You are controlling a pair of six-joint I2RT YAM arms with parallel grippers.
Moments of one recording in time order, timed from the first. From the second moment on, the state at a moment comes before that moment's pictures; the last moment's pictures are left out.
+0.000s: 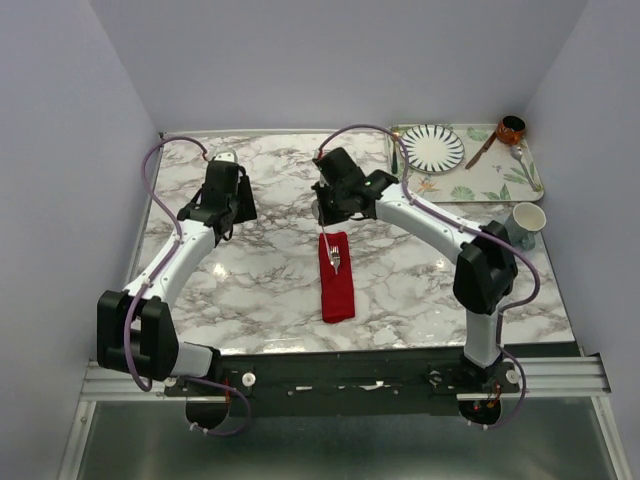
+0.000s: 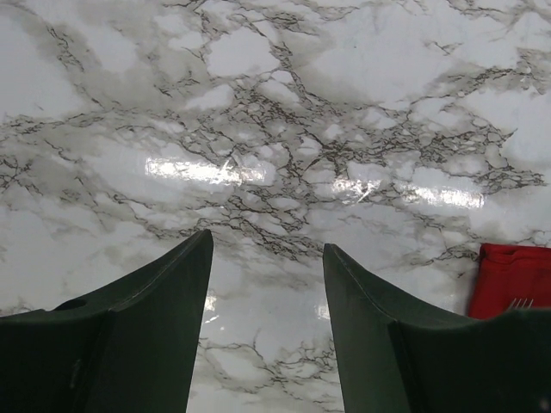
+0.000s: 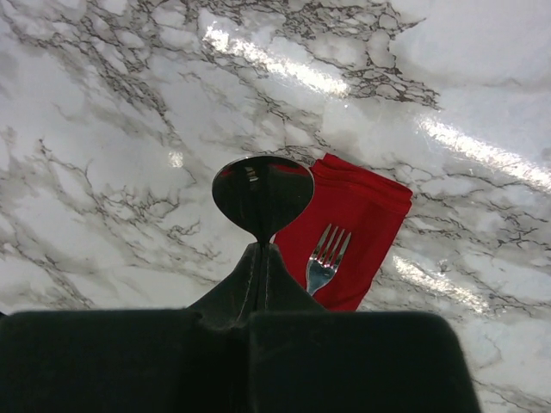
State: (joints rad) left arm -0.22 1.39 1.06 -0.40 -0.19 -0.32; right arm 0.74 1.91 1.71 -0.67 0.01 0.36
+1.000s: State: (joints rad) left arm -0.22 1.32 0.98 -0.38 -0.19 -0.33; right arm 0.83 2.06 1.66 -0.65 0.22 0.53
